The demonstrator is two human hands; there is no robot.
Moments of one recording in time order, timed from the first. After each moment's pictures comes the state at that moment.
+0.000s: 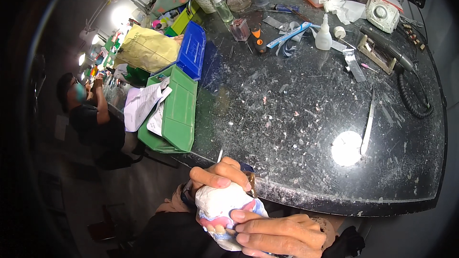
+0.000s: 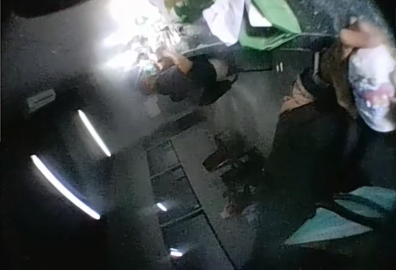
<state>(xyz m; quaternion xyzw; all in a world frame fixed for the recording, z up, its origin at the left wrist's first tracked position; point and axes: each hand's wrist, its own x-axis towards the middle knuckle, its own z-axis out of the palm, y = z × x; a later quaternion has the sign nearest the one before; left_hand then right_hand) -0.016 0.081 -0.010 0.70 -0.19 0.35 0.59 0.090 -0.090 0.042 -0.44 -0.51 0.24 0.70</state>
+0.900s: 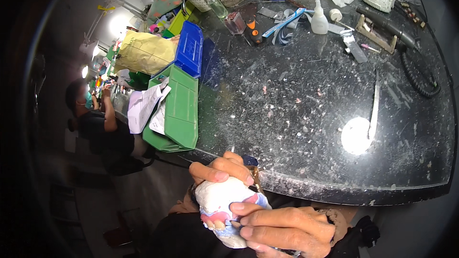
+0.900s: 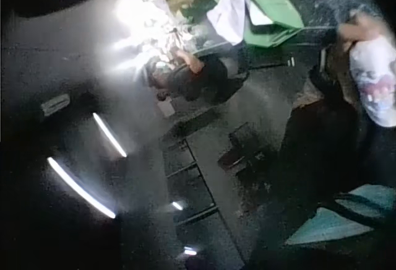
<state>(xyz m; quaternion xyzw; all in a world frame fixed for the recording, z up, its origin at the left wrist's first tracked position) -0.021 0.070 -0.015 0.71 -0.14 0.38 0.57 0.080 -0.084 0.036 -0.42 -0.44 0.22 0.77</state>
